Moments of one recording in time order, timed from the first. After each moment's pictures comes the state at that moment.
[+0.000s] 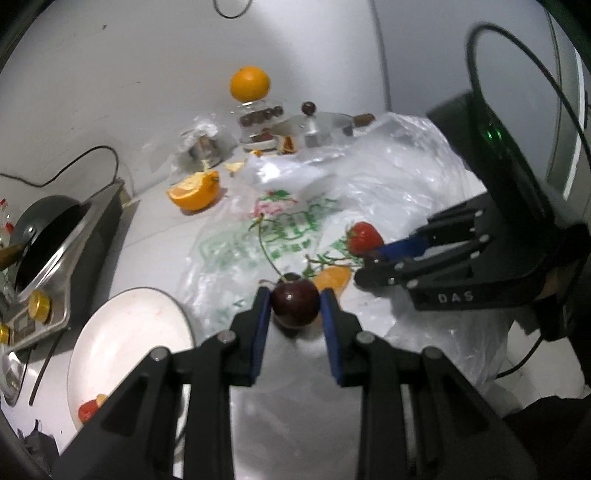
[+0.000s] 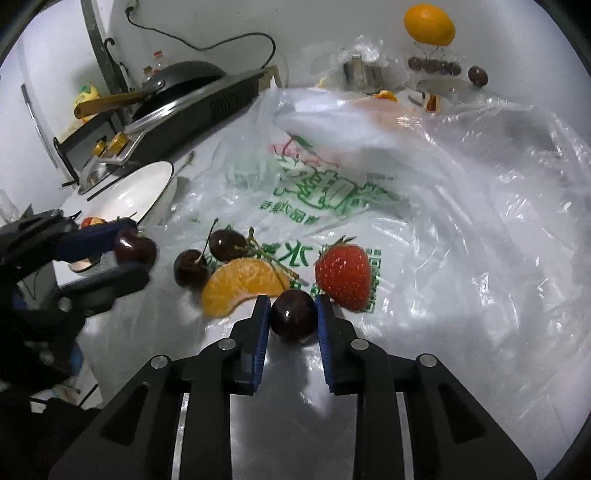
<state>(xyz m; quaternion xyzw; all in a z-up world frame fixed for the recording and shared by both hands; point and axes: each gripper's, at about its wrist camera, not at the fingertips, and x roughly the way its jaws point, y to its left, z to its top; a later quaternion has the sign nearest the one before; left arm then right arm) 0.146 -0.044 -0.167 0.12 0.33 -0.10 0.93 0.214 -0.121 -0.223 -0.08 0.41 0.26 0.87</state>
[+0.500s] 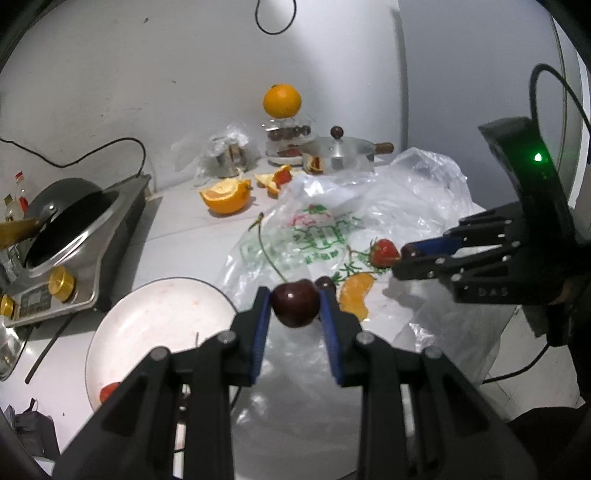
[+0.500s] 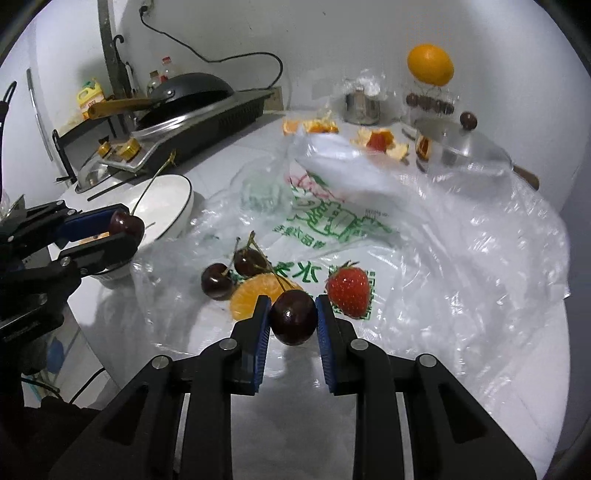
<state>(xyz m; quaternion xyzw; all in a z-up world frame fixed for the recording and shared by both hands) 0.122 -0.002 -0.149 0.07 0.31 -0.09 0.95 0.181 -0.107 -0.191 -0.12 0.37 0.24 0.89</state>
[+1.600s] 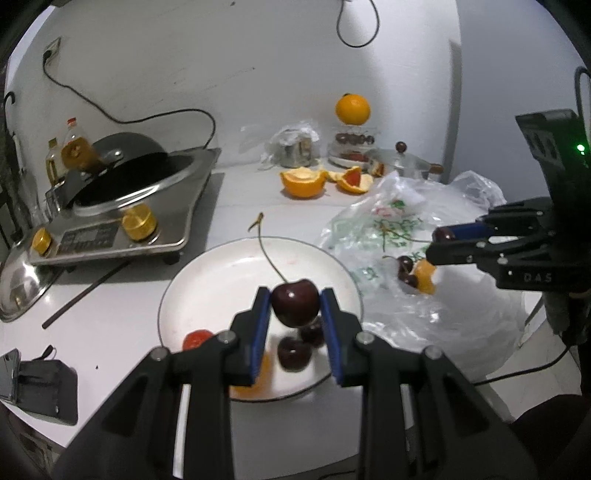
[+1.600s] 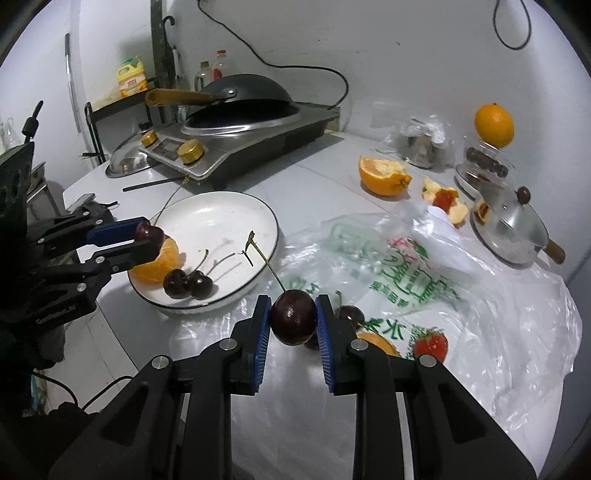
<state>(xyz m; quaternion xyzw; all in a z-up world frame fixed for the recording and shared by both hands) 0.086 0.098 -0.154 0.00 0.30 -0.03 0.95 0.161 -0.014 -0.166 -0.18 0.35 0.29 0.87</state>
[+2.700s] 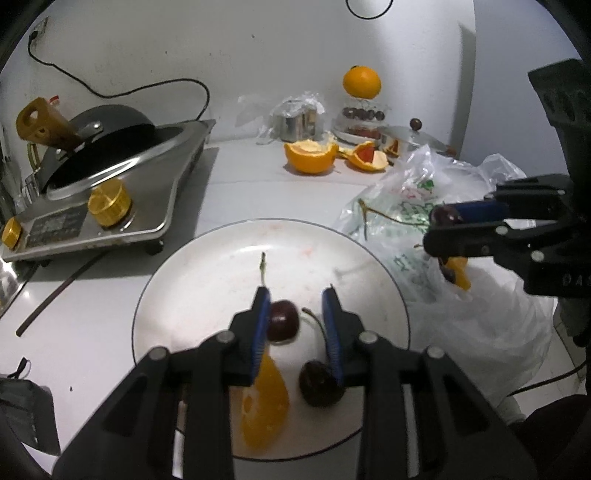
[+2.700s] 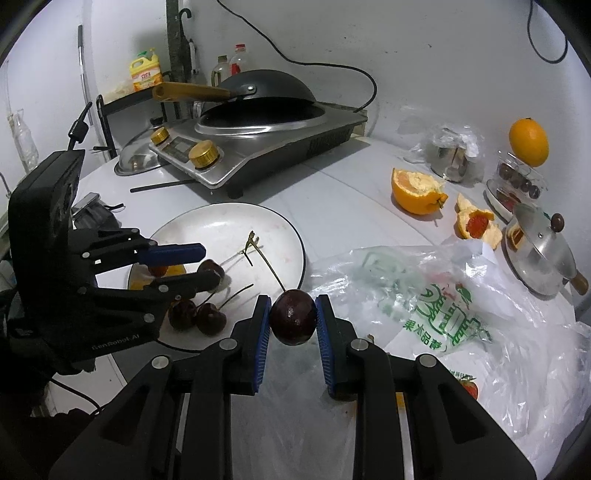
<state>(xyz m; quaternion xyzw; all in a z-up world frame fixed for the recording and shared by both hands) 0.141 0.113 -0.189 -0.01 0.34 -0.04 0.94 0.187 0.024 -0.173 -0.19 0.35 0.32 0.86</state>
